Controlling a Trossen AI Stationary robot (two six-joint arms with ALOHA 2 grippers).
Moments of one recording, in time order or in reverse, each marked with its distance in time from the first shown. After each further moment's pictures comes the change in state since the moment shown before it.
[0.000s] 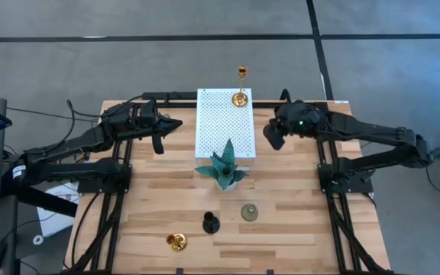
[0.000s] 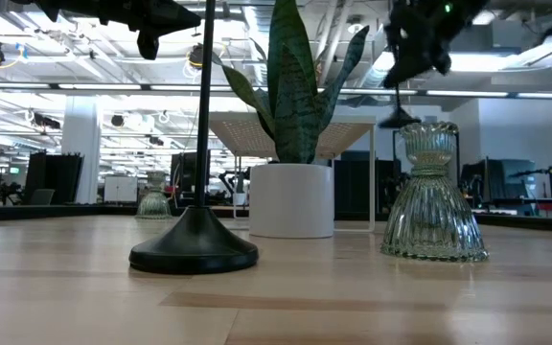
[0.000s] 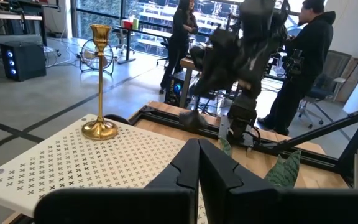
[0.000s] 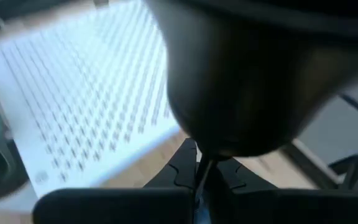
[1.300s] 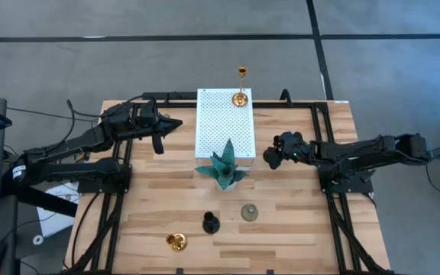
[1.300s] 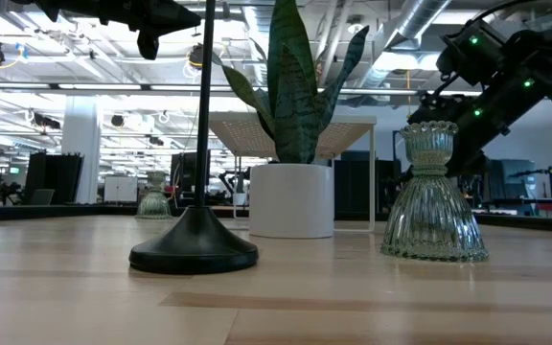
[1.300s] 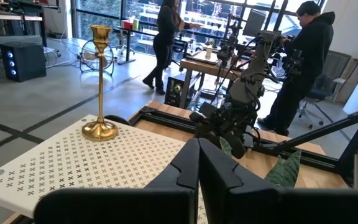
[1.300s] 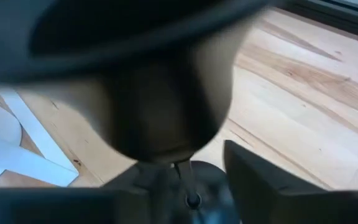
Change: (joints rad) left arm 0.000 0.000 0.000 0.002 0.000 0.000; right arm 0.075 0.009 -0.684 0.636 0.057 0.335
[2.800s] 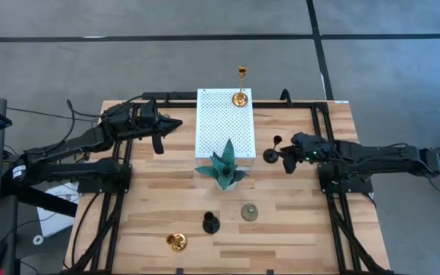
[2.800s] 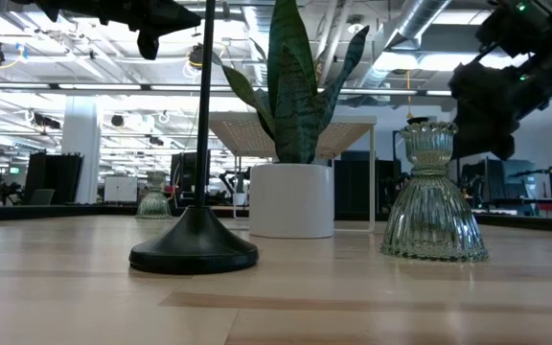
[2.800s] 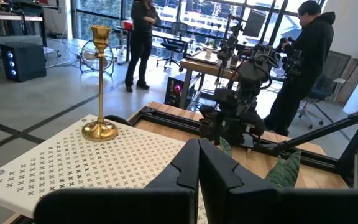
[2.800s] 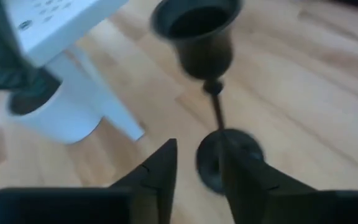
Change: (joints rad) left arm 0.000 0.000 0.000 0.001 0.000 0.000; right arm 0.000 -0.424 -0.002 -0.335 -0.197 -0.003
